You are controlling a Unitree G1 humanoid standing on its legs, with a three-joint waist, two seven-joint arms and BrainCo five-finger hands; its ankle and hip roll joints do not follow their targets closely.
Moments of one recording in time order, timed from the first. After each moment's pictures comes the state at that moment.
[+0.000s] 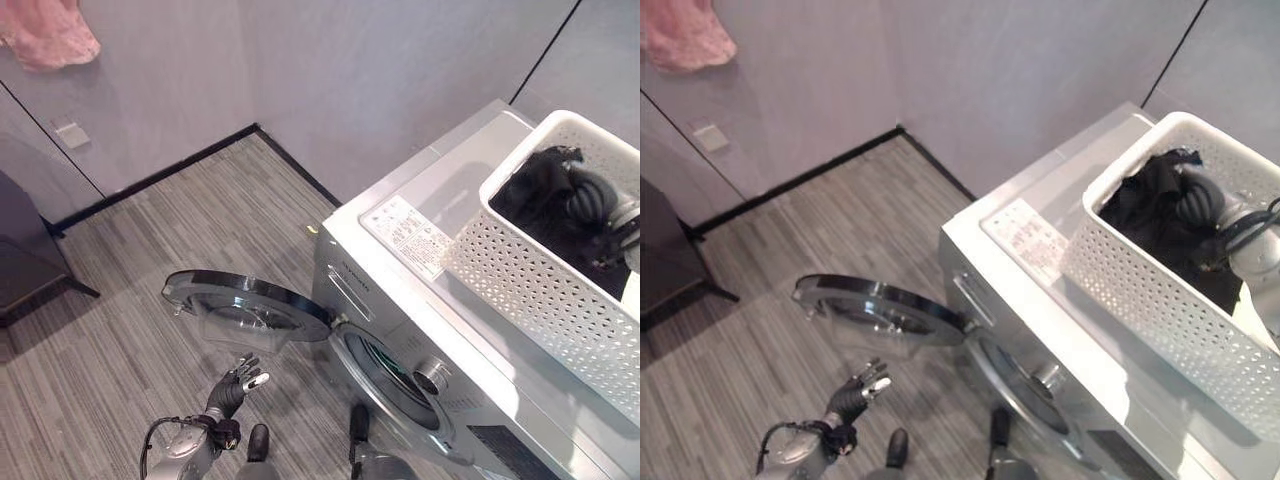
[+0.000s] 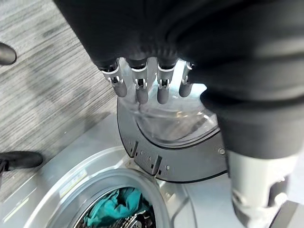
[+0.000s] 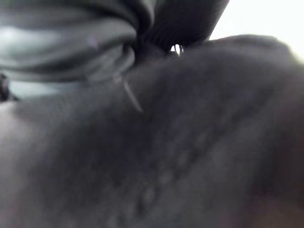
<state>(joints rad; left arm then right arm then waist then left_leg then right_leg) 0.16 0.36 -0.25 0.41 -0.62 -0.04 -0.12 -0.48 -1.23 0.17 0.16 -0.06 0.07 0.10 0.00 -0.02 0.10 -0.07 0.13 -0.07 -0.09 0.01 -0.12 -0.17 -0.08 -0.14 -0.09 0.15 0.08</state>
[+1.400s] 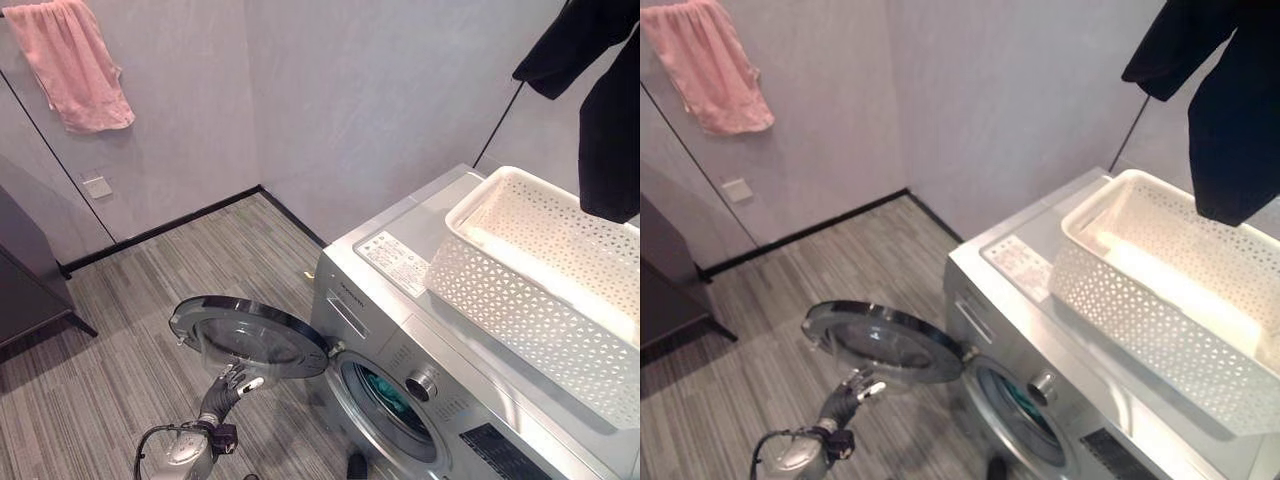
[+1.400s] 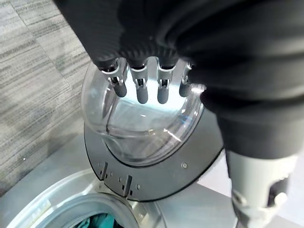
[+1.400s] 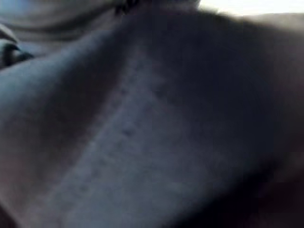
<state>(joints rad) 0.18 0.34 -0.22 0.45 -0.49 -0.05 0.00 -0.99 -1.25 0.09 0.20 -0.38 0.13 -0.58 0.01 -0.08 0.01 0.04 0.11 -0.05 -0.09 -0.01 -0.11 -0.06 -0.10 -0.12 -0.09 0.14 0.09</state>
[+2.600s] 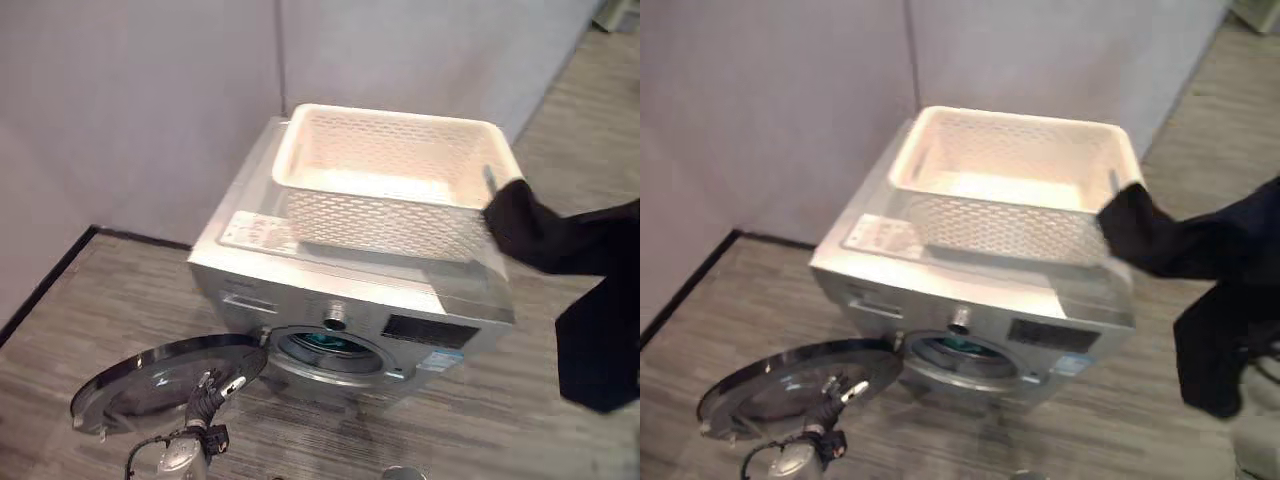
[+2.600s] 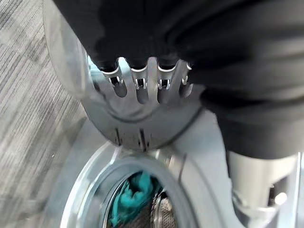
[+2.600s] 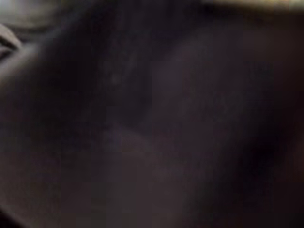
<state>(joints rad) 0.19 0.25 -0.10 0.50 -0.47 -0.06 0.08 0.16 -0.53 -0.50 -0.42 -0.72 0.06 -0.50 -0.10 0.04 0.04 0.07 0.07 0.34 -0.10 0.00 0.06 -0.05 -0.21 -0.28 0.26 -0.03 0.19</state>
